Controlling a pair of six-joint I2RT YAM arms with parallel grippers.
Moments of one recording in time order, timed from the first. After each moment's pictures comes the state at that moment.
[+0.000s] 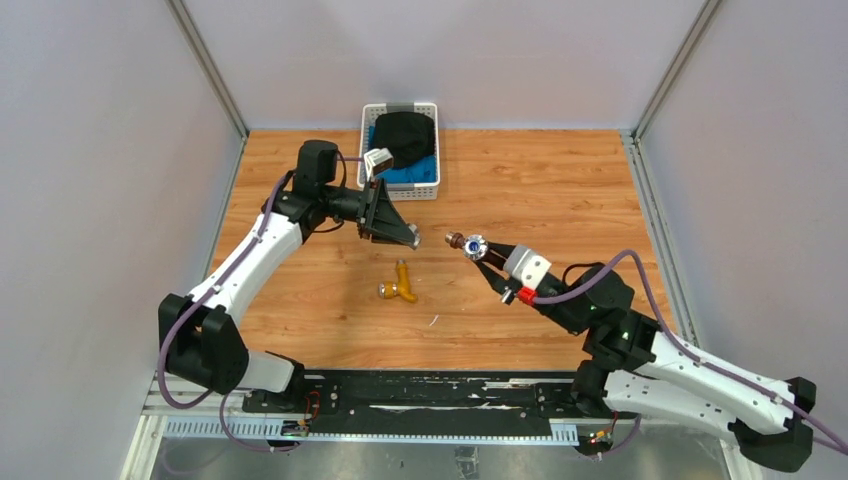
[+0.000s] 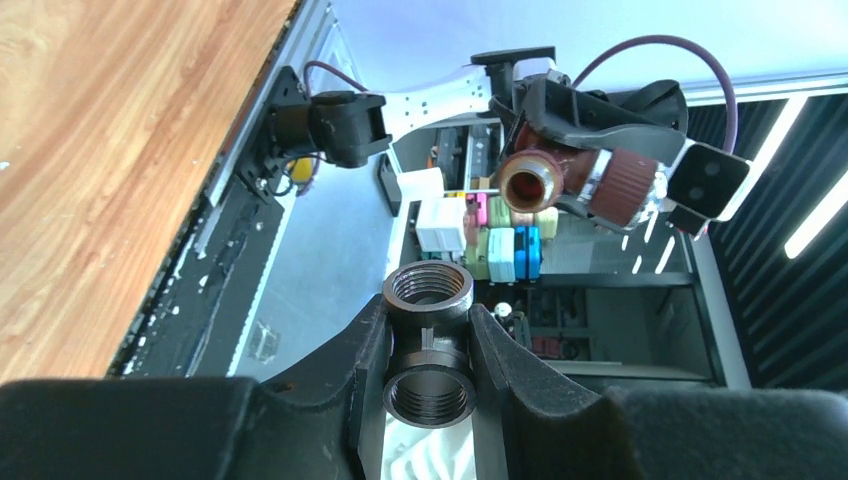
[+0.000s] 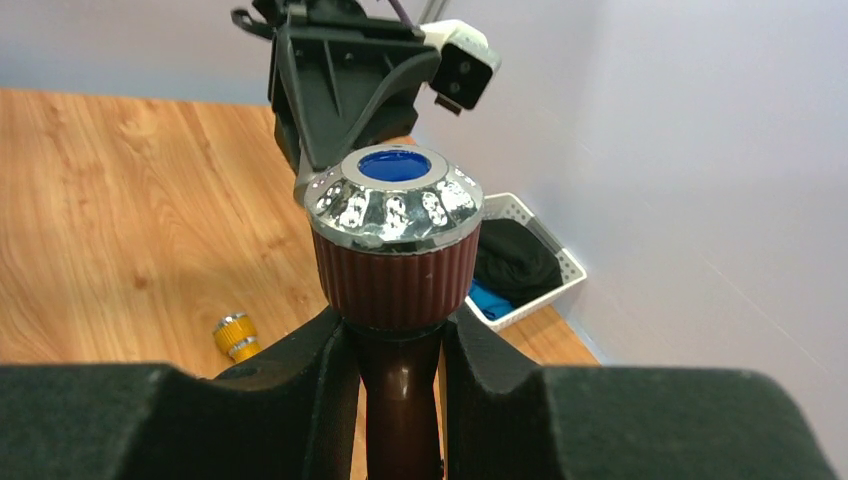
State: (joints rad) left arm -0.33 1.38 1.15 -0.33 1.35 -0.82; right arm 1.05 0.64 0.71 0.11 0.05 -0.47
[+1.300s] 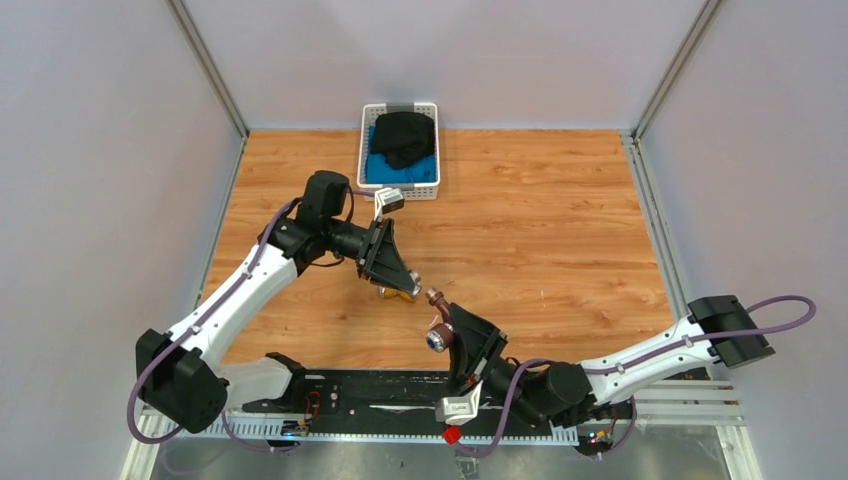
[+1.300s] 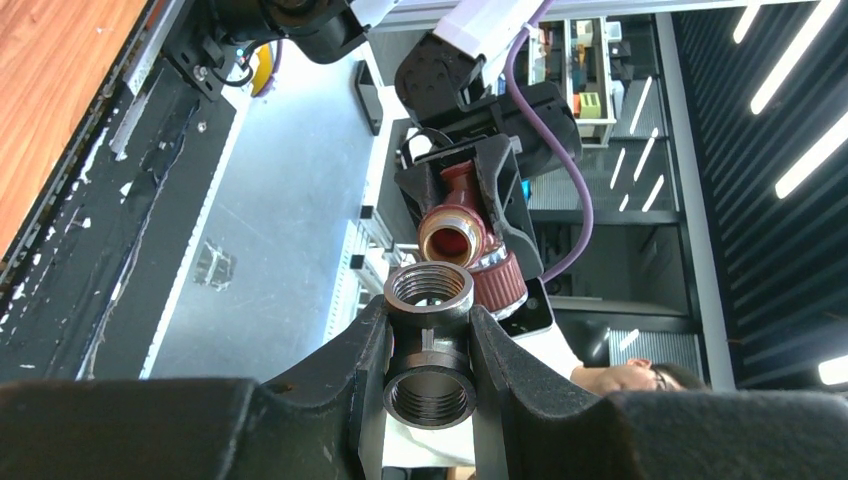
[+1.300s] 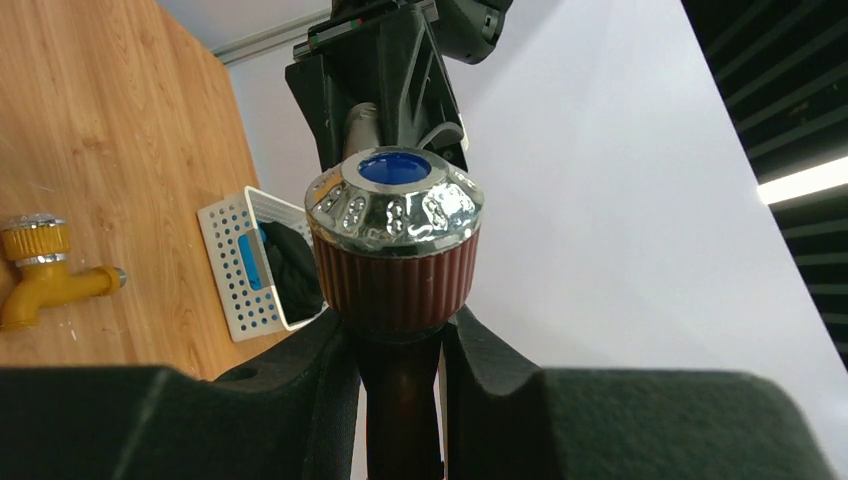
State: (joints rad) left arm -0.46 1.19 1.02 -0.49 1.35 -0.76; right arm 1.87 0.97 0.38 0.98 0.85 -1.61
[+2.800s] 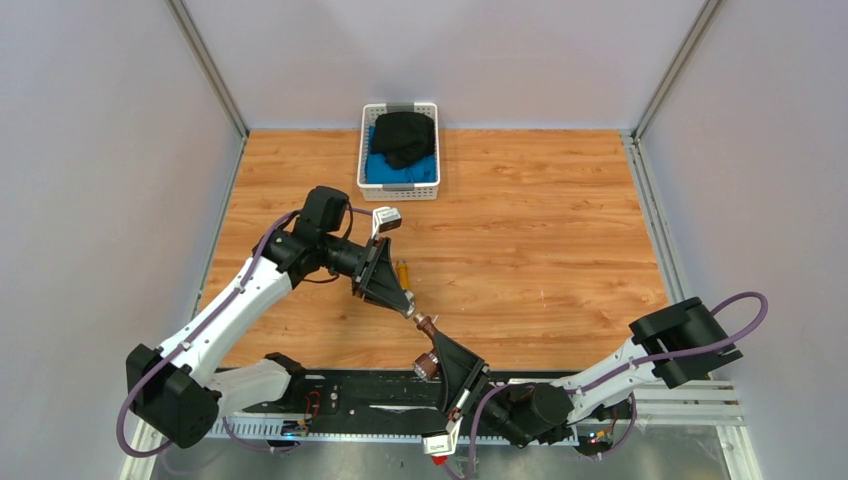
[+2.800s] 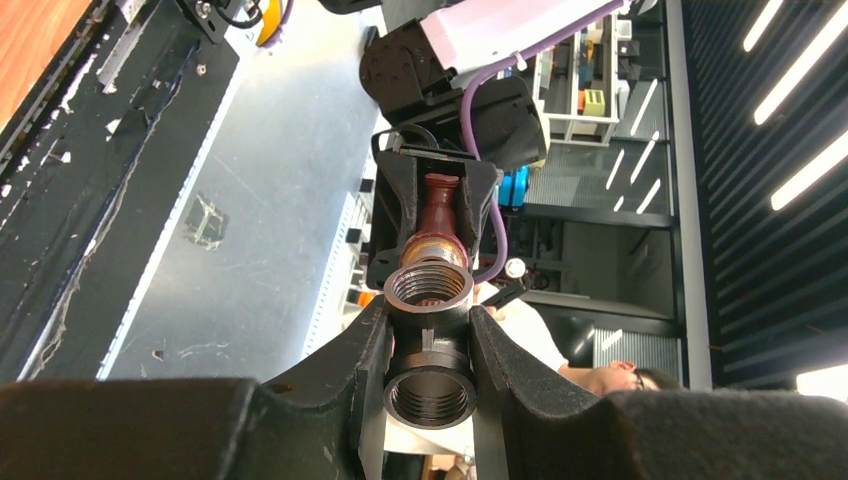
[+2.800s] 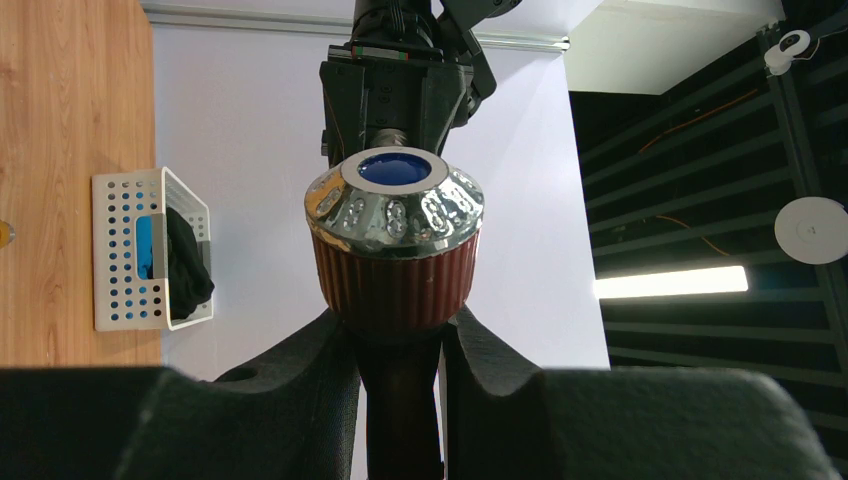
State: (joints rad) left arm -0.49 1.11 0.97 -0.64 1.31 -0.72; right arm 1.96 1.29 0.30 1.40 0.86 -2.07
